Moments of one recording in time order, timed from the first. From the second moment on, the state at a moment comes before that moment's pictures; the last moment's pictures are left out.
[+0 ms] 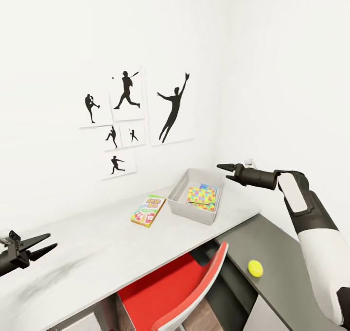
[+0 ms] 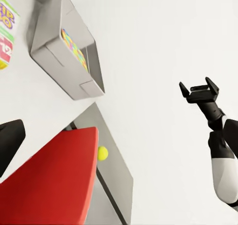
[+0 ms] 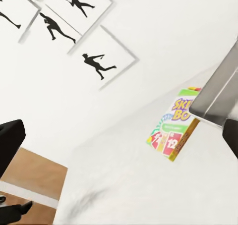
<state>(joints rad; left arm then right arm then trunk) -0.44 0.60 0.40 -0.70 0.36 0.86 -1.57 -0.94 -0.24 -0.03 -1.05 -0.82 1.04 0.40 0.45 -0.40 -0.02</state>
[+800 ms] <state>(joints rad) -0.43 0.60 0.44 -0.69 0.36 0.86 -1.57 -0.94 -0.24 0.00 -1.05 -0.75 1.05 0.35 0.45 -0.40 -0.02</state>
